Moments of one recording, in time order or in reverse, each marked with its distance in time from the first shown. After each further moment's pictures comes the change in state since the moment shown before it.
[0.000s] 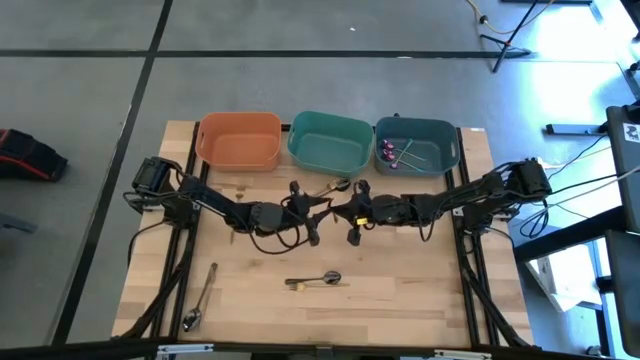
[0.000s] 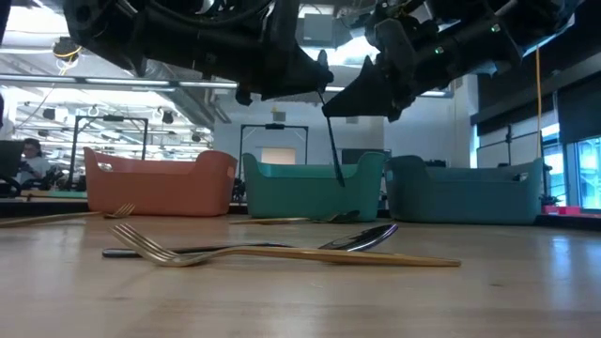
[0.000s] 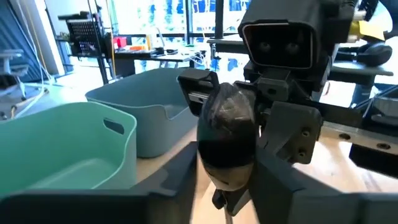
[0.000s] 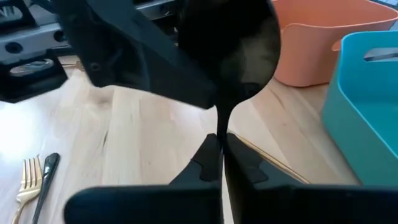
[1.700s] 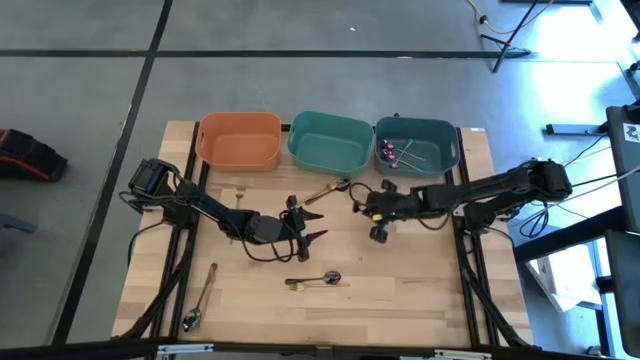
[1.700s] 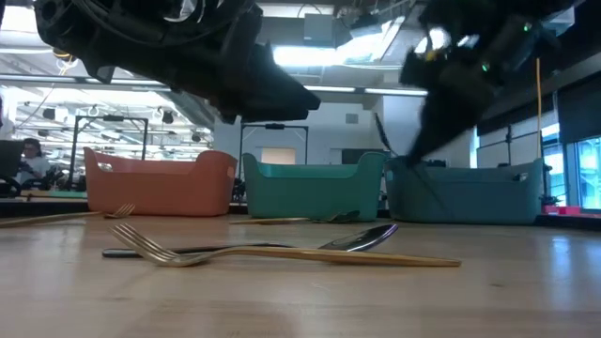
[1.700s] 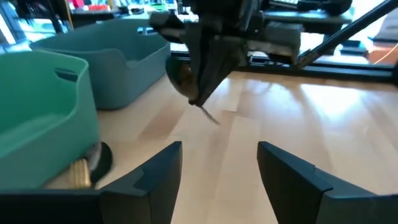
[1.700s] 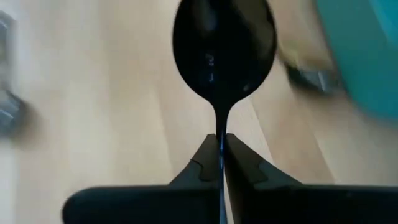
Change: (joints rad) left arm -0.088 -0.016 -0.061 -0.145 0.069 -0.113; right arm -0.049 -0.195 -0.002 -0.656 -0.081 0.092
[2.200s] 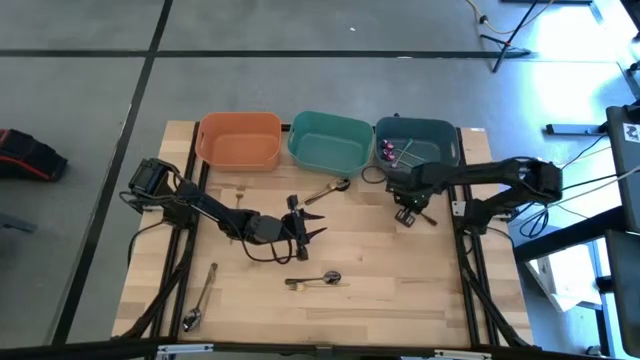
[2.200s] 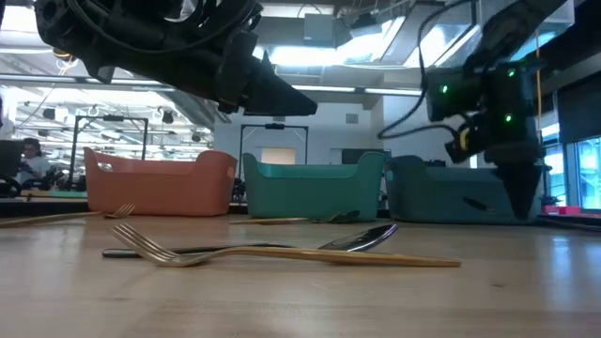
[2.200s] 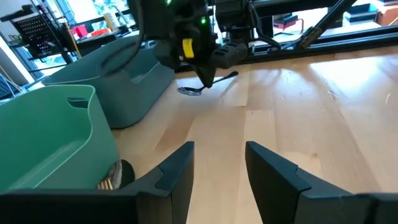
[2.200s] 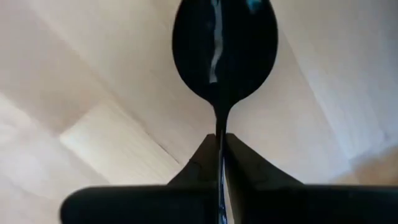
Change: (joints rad) left arm 0.004 0.000 0.000 0.002 -0.017 0.214; right arm -0.333 0.052 -0.003 -0.697 -0.164 0.122
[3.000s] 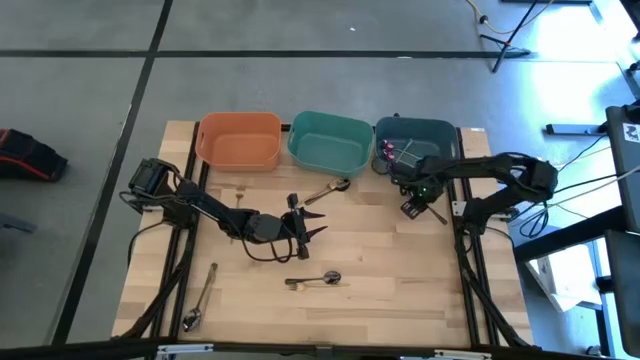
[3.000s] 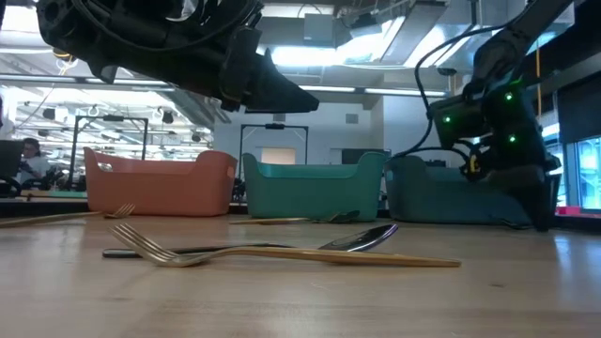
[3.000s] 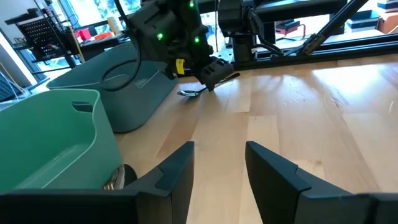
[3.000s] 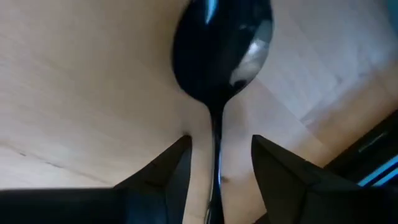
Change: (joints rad) left arm 0.009 0.000 0.000 0.024 0.000 0.011; right arm -0.189 0.087 -0.058 -0.048 0.054 0.058
